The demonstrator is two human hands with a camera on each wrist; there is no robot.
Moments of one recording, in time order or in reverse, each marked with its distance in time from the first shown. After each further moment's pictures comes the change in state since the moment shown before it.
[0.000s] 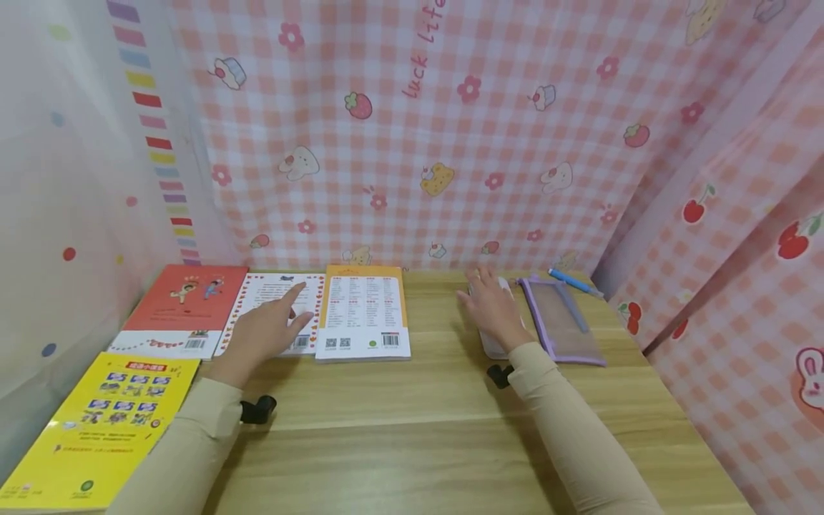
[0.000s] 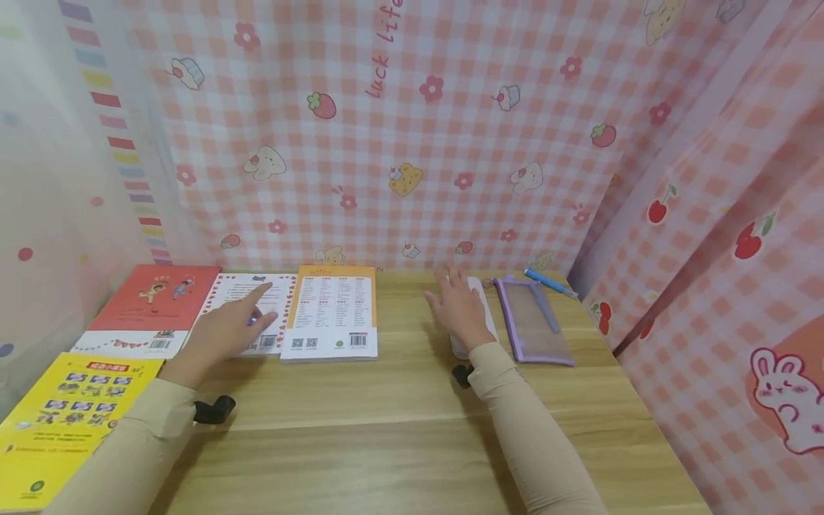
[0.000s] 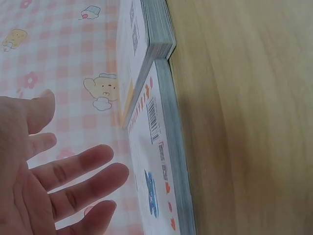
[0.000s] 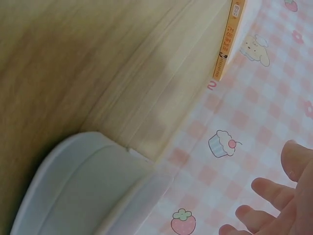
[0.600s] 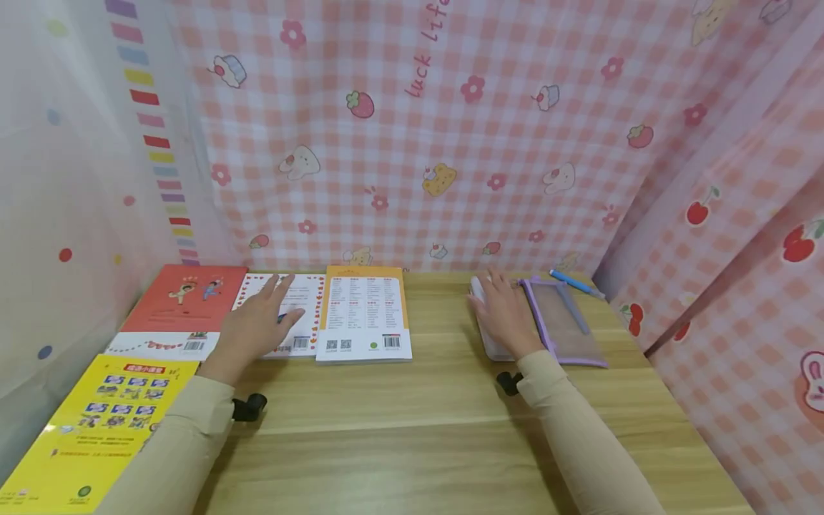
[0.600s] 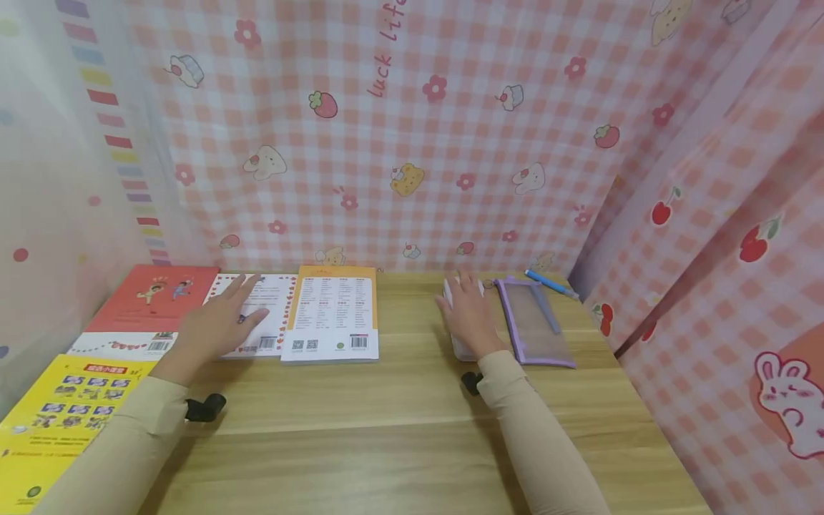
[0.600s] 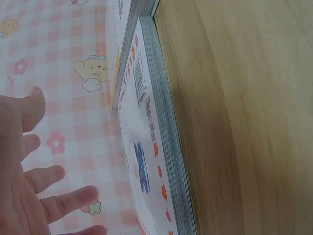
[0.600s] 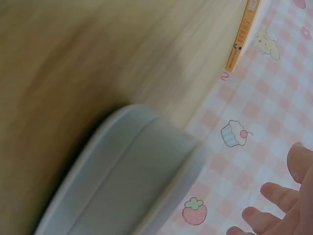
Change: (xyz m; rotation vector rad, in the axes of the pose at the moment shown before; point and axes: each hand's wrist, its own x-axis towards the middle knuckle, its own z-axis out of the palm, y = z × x) left_hand 0.002 -0.021 -0.005 0.053 0.060 0.013; right_hand -0.009 0.015 0.000 -0.021 0.044 -0.013
